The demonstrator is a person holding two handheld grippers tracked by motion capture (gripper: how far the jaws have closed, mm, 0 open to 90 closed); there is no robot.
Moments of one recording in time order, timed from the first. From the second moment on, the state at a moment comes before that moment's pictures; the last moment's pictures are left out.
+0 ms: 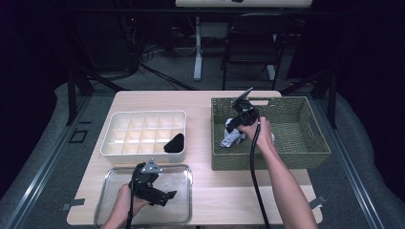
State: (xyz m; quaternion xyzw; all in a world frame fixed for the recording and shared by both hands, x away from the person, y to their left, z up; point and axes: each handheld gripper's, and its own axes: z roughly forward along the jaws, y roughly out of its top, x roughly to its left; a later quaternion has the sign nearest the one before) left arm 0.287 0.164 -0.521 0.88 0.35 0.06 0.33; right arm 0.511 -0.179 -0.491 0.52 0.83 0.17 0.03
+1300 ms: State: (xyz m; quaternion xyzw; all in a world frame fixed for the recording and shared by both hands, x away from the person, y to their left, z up) left arm 0.286 0.163 -0.521 0.88 0.35 0.06 0.33; right arm 0.491 -0.189 -0.473 0.53 0.83 0.18 0.03
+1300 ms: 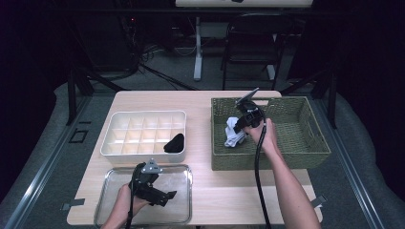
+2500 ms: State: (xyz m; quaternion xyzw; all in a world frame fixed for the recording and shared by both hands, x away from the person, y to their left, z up) left arm 0.286 0.161 -0.522 0.88 0.34 0.06 0.32; right arm 0.466 -0.197 -0.405 0.49 0.86 0.17 0.04
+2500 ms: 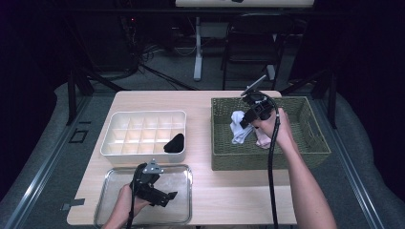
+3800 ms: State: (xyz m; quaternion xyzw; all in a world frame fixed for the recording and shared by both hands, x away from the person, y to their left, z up) left arm 0.286 0.159 -0.524 0.88 0.34 0.06 0.32; right arm 0.376 -0.165 -0.353 0.41 0.89 0.20 0.06
